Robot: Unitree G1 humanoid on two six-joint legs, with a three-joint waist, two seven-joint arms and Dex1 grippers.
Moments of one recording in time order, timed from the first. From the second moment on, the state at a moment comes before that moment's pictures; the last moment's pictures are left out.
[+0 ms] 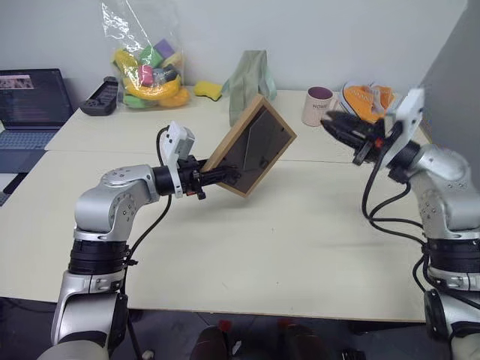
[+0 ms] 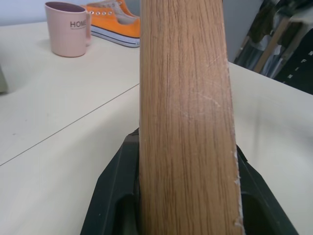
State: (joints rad) left arm -0.67 0.59 0.08 0.00 -0.51 0.75 -0.99; right arm -0.69 -0.56 -0.13 -0.08 0.49 0.34 0.82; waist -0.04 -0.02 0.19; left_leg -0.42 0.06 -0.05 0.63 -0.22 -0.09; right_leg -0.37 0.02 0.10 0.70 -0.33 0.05
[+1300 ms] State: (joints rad) left arm -0.84 0.51 0.00 0.28 -0.45 0.59 -1.05; right arm -0.55 -0.35 0.02 -0.28 0.49 0.47 0.62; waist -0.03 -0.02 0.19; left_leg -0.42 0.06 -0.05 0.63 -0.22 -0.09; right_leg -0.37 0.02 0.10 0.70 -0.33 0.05
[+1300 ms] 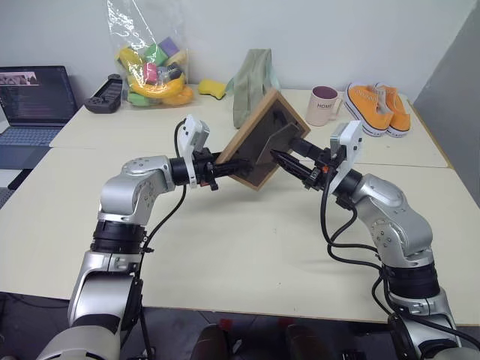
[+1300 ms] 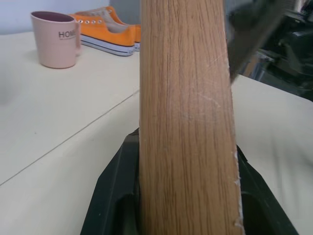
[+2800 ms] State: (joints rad) left arm -0.68 0.36 0.44 0.13 -1.24 1.61 -0.33; right arm -0.64 -0.76 0.30 0.51 -0.96 -0.93 -0.24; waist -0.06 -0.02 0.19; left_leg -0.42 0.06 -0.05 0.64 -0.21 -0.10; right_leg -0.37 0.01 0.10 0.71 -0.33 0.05
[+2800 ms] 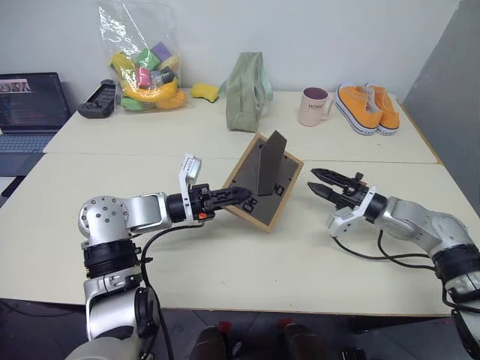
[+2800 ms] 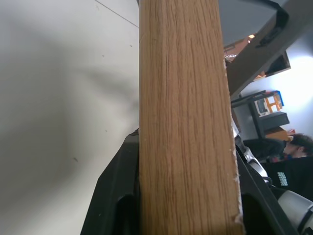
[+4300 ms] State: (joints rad) left arm -0.56 0.58 0.12 0.08 -1.96 1.23 0.09; right arm -0.74 -0.68 0.37 0.57 -0.92 -0.94 -0.32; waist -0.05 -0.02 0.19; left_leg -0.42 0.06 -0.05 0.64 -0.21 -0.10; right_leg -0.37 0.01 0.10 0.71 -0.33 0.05
